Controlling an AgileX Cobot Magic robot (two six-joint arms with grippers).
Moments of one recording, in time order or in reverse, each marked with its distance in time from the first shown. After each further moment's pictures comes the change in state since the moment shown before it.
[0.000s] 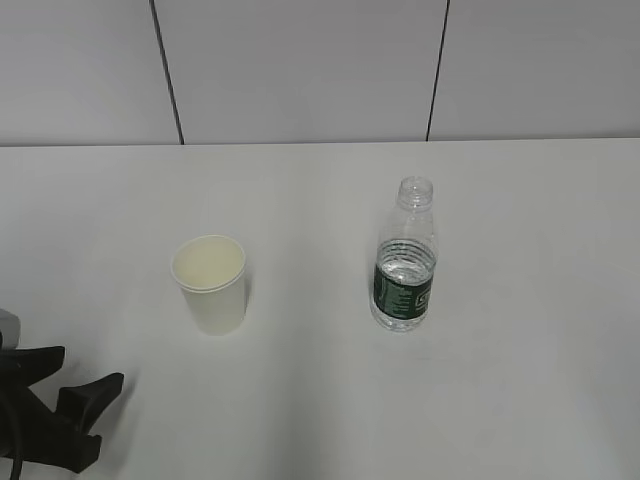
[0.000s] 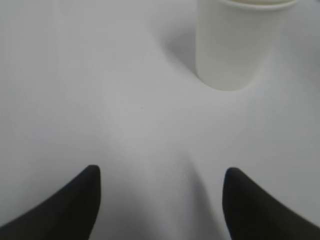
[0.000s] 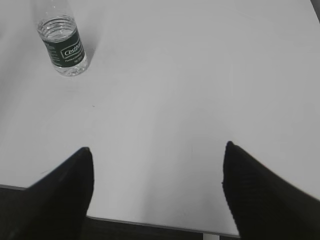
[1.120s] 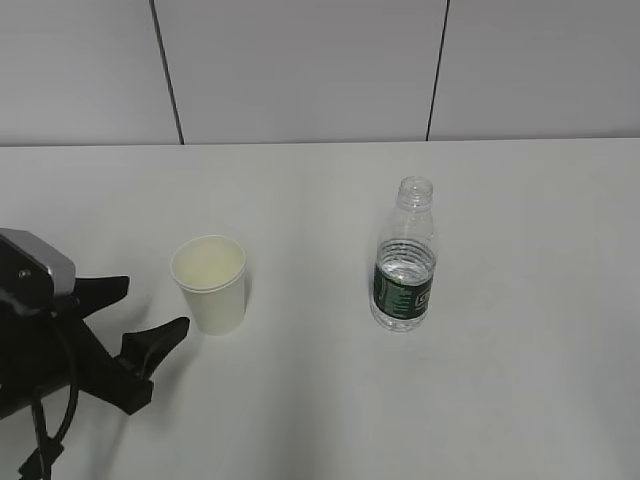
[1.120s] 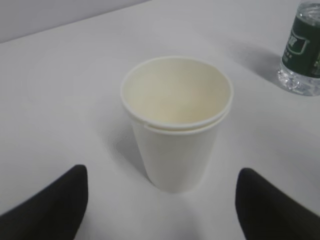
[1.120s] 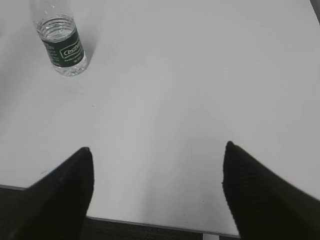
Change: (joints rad) left arm 0.000 0.004 -0.187 0.205 0.000 0.000; right arm 0.000 0.000 0.000 -0.001 0.000 0.000
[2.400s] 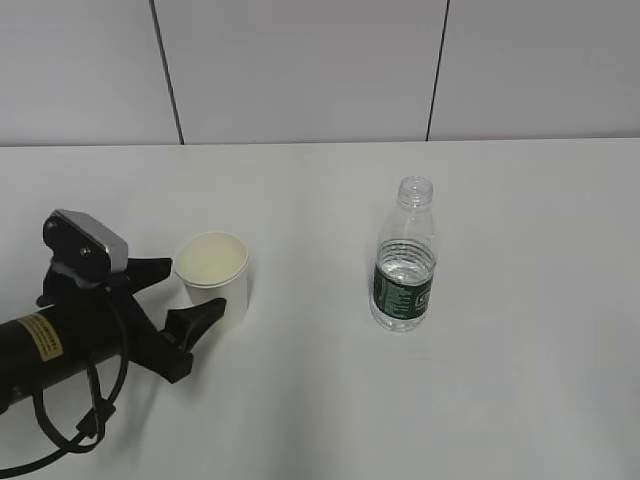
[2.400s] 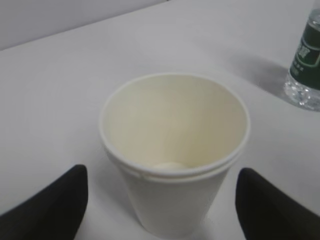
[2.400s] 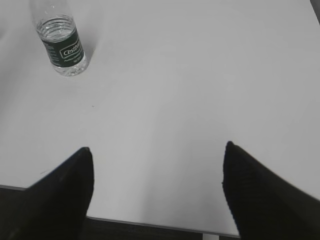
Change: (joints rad) left arm 0.000 0.165 -0.184 0.079 0.000 -0.019; right arm 0.000 0.000 0.000 0.000 0.000 0.002
